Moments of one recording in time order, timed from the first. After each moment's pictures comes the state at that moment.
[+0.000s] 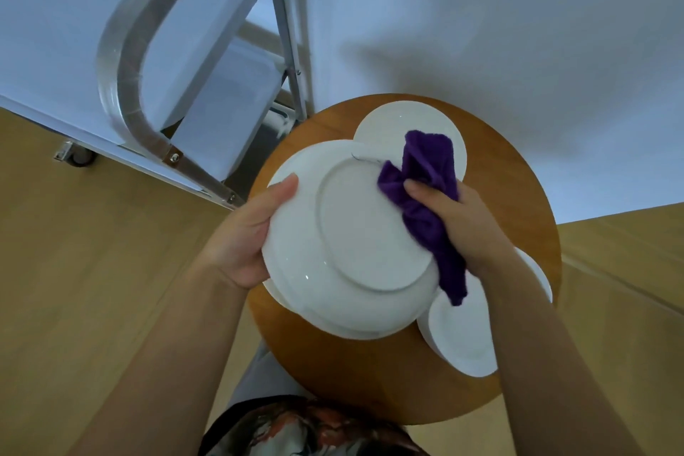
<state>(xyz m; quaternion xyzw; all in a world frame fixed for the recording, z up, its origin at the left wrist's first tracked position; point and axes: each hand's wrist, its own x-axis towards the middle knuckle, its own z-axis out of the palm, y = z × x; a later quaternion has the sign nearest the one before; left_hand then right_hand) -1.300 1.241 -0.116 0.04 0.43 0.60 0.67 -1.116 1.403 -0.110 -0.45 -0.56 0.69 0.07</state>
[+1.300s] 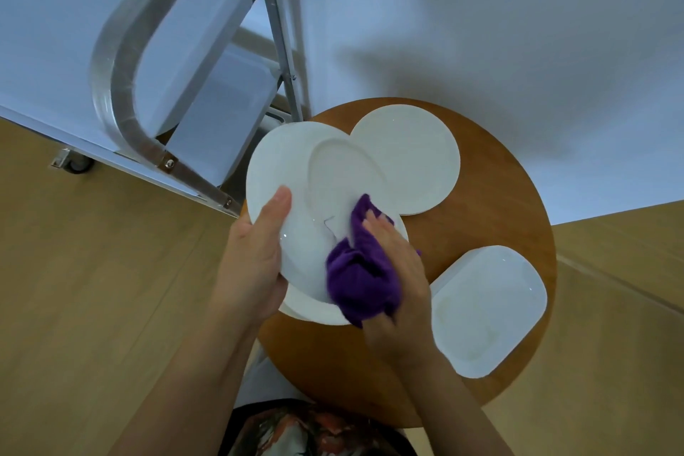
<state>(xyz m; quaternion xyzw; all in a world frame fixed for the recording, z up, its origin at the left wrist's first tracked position) -1.255 1.244 -0.090 0.01 0.55 0.67 0.49 -1.116 1.298 -0.143 -0.30 -0.76 0.46 0.35</state>
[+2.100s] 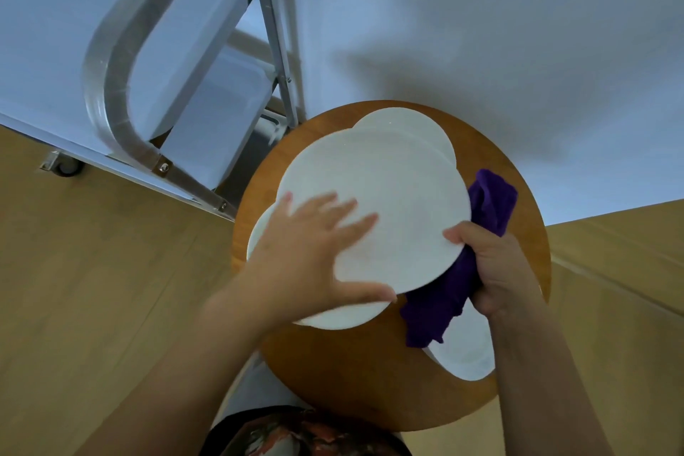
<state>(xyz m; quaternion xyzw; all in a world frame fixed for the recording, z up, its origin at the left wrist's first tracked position) -1.259 1.261 -0.085 0.62 0.74 0.01 0.26 -1.082 1.387 -0.102 -0.60 -0.34 0.70 0.20</state>
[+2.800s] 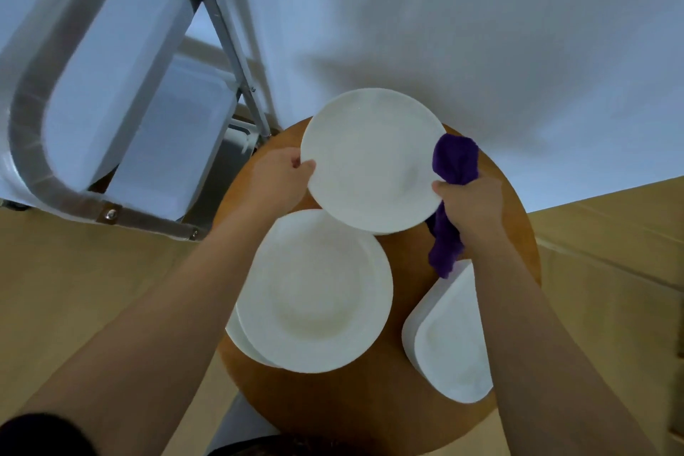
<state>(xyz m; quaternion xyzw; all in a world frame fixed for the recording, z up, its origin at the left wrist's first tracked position) -1.332 1.385 -0.206 0.32 0.84 0.27 0.35 -1.109 1.490 -0.177 -0.71 -0.55 0.41 0.15</state>
